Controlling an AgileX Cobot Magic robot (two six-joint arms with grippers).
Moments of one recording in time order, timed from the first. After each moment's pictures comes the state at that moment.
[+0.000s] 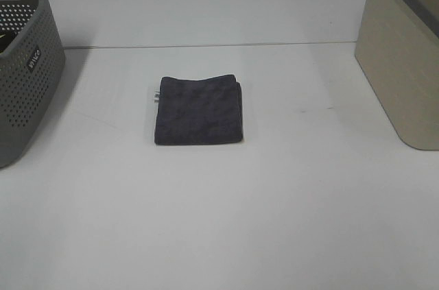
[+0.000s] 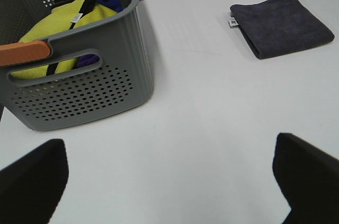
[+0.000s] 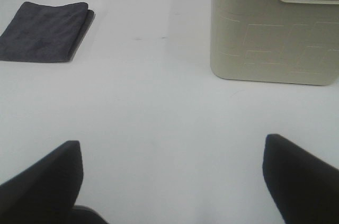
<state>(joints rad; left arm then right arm) -0.03 0.00 -0.51 -0.07 1.03 0.16 0.03 0.00 -0.50 0.06 1.06 -0.05</state>
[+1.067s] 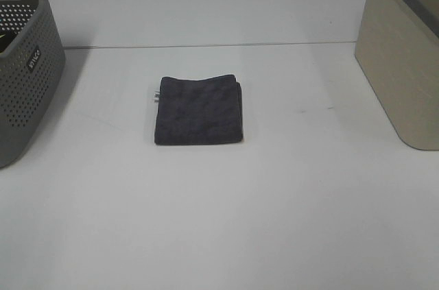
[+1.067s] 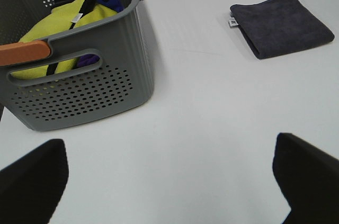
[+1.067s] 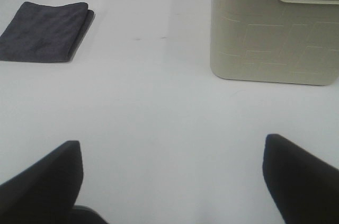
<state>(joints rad) -0.03 0.00 -0.51 -0.07 1.03 0.16 0.03 0.00 -0.50 0.06 1.06 -0.05</state>
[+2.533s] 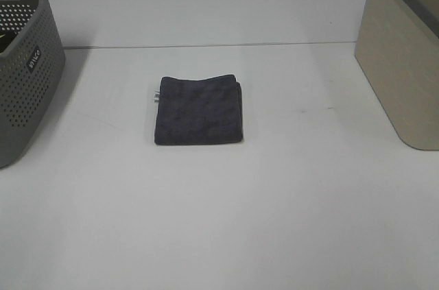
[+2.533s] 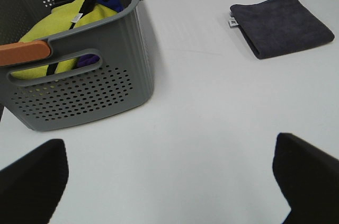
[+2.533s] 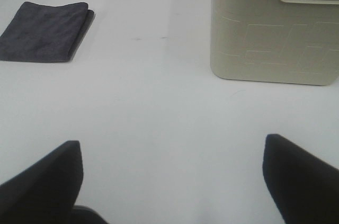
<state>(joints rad) -0.03 0.00 -0.51 -0.07 1.03 0.16 0.03 0.00 -0.50 0.06 1.06 -0.05</state>
